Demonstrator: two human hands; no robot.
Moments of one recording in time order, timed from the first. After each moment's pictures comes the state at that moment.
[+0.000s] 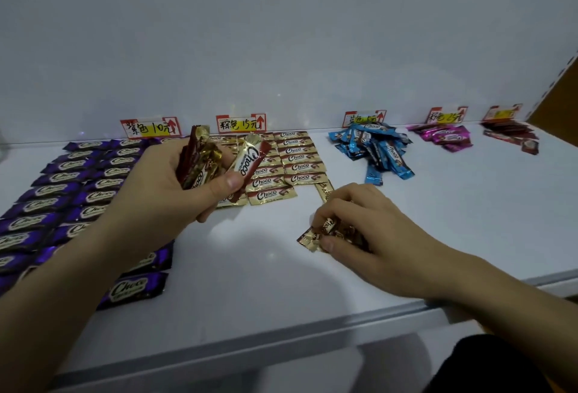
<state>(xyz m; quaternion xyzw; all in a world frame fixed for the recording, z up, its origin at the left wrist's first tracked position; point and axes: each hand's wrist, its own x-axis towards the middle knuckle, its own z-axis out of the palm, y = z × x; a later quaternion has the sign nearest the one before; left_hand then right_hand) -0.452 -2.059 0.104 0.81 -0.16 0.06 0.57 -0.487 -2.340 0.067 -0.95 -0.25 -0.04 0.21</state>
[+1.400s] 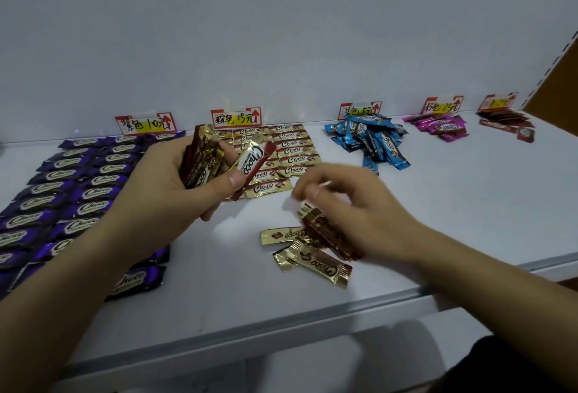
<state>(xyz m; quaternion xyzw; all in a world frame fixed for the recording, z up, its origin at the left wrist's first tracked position) -0.459 -2.066 0.103 0.80 -0.18 0.05 0.57 -0.473 -2.314 0.077 -0.86 -0.23 -0.07 0.45</state>
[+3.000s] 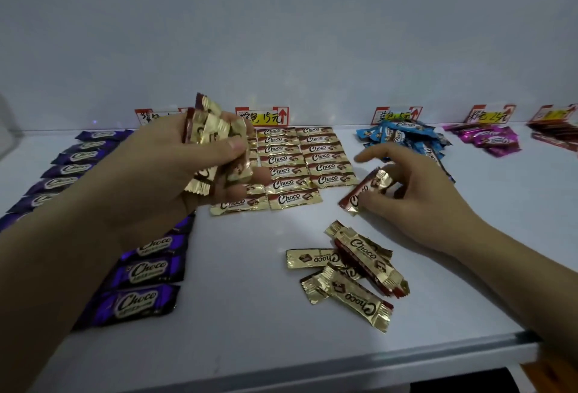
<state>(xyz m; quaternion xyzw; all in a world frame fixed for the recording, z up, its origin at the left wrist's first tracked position) -0.418 -2.046 0.126 0.78 -0.11 -0.05 0.62 -0.432 -2.340 0.079 -0.91 -0.09 -0.07 0.40</state>
